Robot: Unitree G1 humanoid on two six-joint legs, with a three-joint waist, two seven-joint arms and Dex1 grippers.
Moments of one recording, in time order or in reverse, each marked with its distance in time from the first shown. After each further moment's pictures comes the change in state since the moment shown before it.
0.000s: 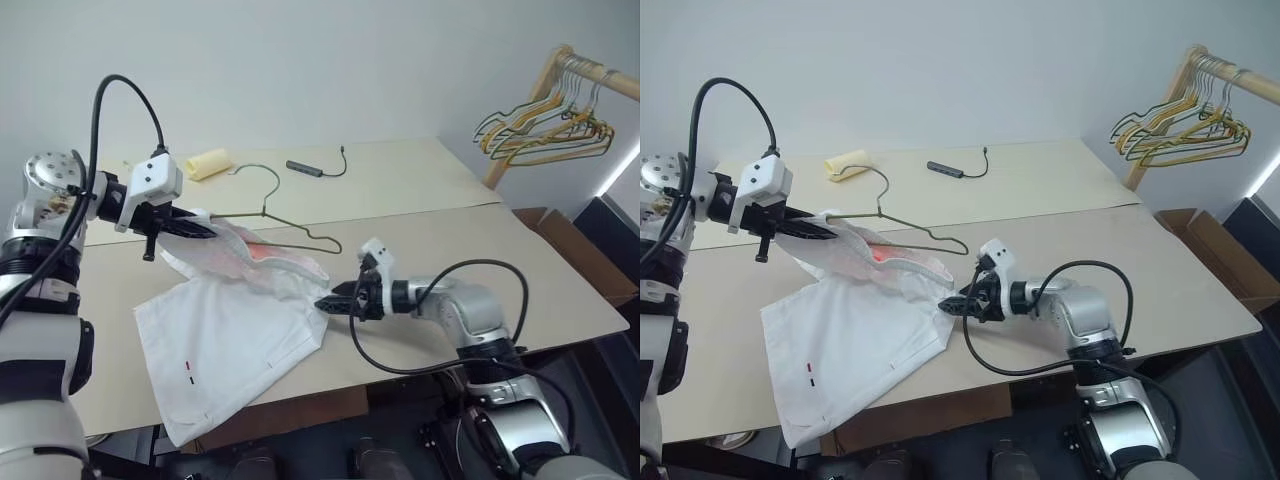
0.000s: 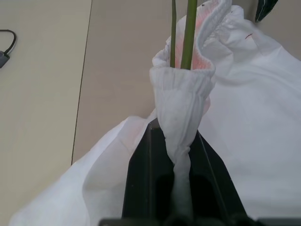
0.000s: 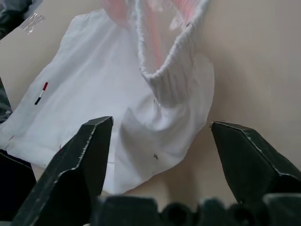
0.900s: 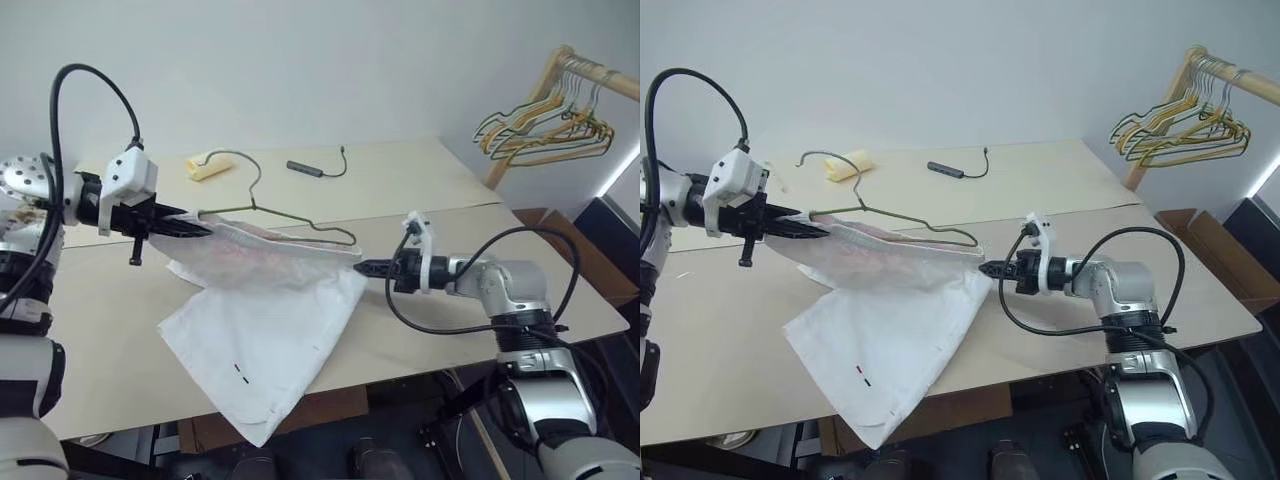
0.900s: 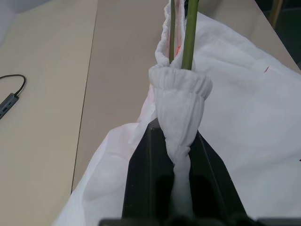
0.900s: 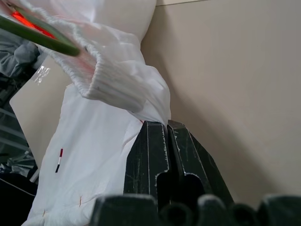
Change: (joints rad) left arm 0.091 0.139 -0.094 -0.157 -0.333 -0.011 0.000; right arm -0.145 -0.160 -0.149 0.227 0.123 0.036 0.060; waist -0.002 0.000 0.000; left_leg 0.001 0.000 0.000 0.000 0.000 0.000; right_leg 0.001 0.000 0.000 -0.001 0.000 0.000
